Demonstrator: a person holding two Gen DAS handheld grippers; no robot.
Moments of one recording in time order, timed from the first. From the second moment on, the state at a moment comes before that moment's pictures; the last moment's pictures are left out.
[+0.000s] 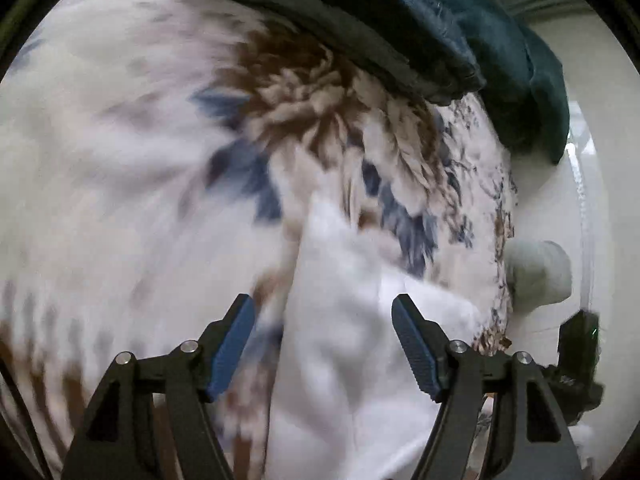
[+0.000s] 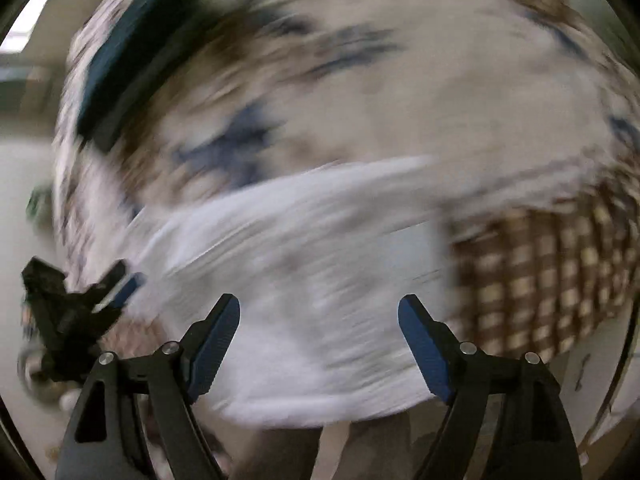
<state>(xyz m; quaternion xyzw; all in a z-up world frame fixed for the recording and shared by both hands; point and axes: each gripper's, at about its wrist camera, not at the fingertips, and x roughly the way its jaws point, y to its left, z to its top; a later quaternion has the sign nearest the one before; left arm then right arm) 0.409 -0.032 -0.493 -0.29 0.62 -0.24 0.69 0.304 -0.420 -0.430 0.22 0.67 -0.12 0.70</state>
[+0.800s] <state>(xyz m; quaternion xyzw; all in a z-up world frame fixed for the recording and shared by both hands) 0.428 -0.039 -0.489 -0.28 0.63 -0.23 0.69 0.260 -0.481 -0.427 0.36 0.63 -0.10 0.69</state>
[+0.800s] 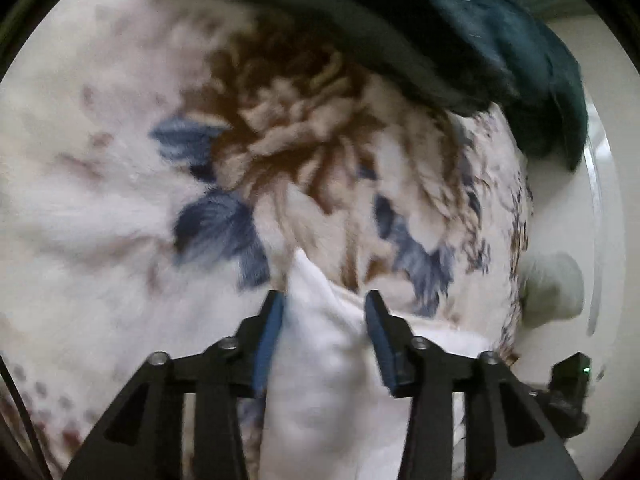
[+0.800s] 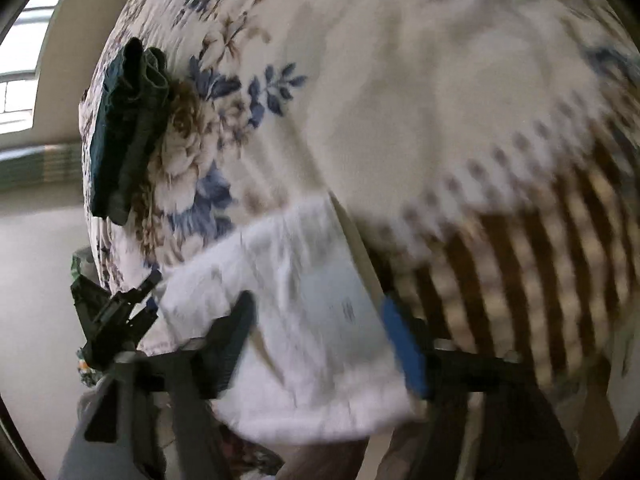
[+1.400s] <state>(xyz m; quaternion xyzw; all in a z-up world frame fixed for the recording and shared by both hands) 0.387 -0.053 -0.482 -0.23 0.61 -0.24 0.72 0.163 -0.428 -0.499 0.44 0.61 -0.04 0.66</state>
